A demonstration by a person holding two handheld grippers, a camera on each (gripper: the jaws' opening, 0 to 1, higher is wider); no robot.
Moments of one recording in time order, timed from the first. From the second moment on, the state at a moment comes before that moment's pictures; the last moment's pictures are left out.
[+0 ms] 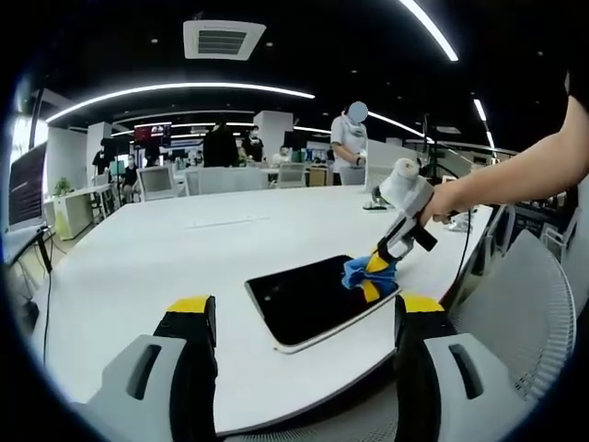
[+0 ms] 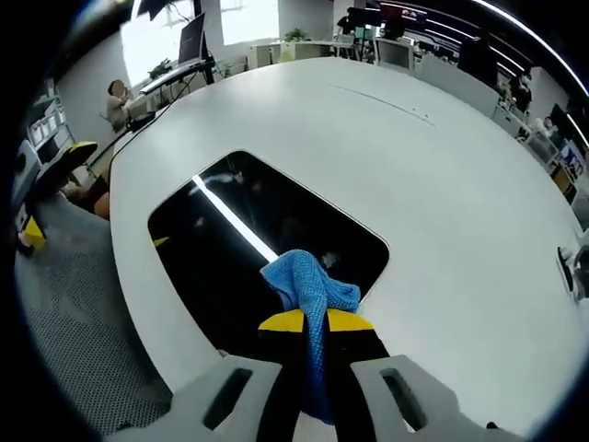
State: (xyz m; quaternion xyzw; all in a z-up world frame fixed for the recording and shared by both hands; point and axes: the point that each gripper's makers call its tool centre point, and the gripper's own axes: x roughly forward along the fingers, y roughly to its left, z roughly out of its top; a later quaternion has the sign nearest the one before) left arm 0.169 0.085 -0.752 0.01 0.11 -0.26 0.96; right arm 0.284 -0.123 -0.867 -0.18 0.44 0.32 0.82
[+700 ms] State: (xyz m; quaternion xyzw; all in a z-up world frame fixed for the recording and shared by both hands) left arm 0.168 0.084 -0.751 0.01 0.11 -0.26 0.96; right arm 0.281 -0.122 -0.867 -0.16 0.44 0.31 0.83
